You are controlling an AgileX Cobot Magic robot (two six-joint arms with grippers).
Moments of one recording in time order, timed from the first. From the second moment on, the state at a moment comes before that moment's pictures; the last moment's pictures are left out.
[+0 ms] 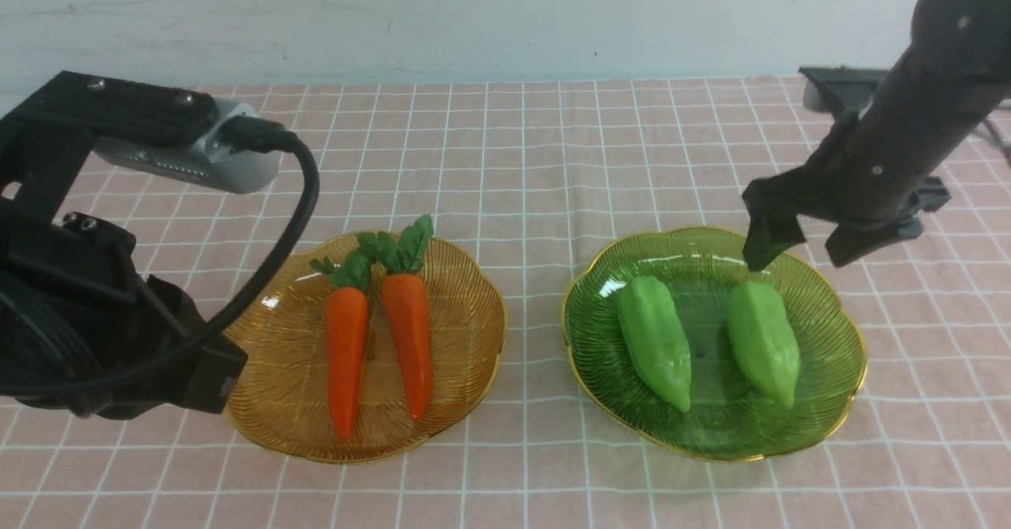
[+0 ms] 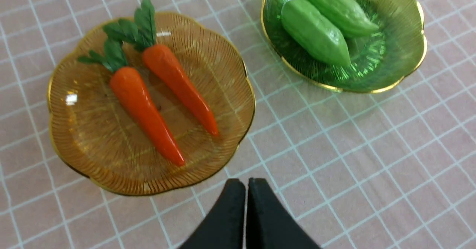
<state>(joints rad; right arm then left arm) 0.20 0.96 -1.37 0.13 1.06 0.01 -0.33 0.77 -1.01 -0.26 1.02 0.12</state>
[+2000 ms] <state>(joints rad) 0.19 -0.01 -0.39 0.15 0.39 0.04 -0.33 0.16 -0.41 -0.22 0.56 0.17</state>
